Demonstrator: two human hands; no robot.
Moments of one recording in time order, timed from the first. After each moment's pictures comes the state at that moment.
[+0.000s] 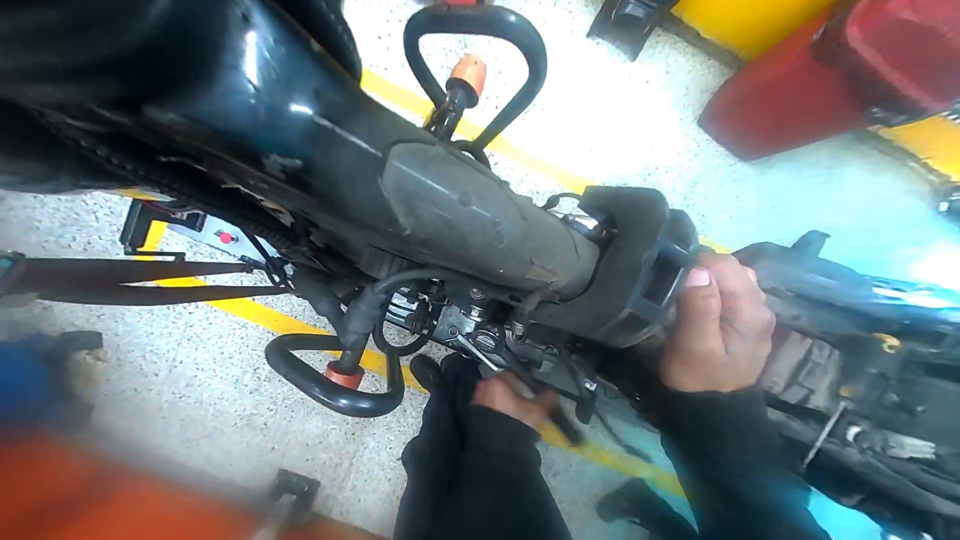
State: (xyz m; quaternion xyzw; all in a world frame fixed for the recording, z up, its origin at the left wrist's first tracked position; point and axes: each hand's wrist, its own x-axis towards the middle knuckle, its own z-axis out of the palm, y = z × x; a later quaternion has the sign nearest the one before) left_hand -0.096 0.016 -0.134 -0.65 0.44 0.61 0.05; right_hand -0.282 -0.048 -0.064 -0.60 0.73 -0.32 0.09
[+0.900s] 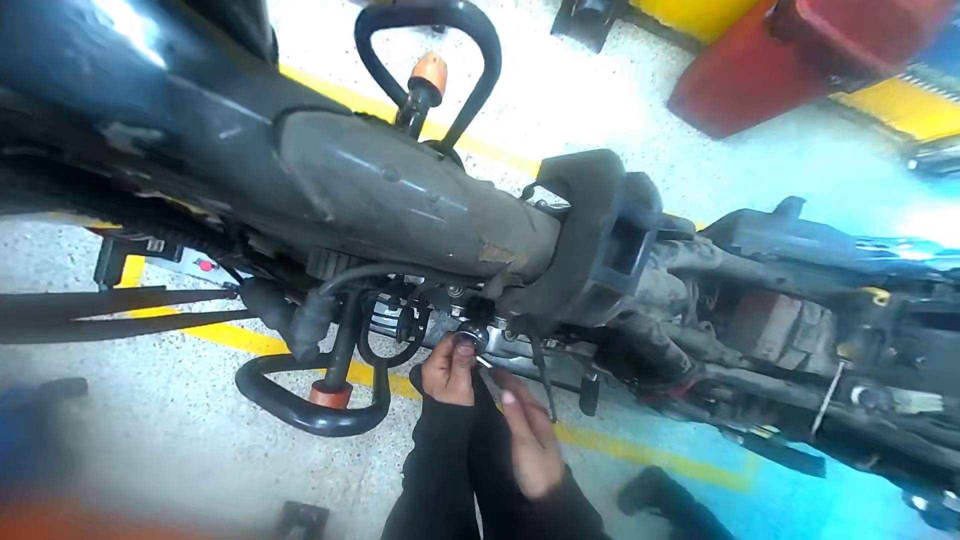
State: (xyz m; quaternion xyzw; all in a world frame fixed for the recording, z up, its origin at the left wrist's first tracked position) left_hand -0.062 0.003 -0.192 -0.55 0.40 0.55 -0.49; right_hand -0.141 0.079 -0.130 -0.23 0.74 -0.36 0.52
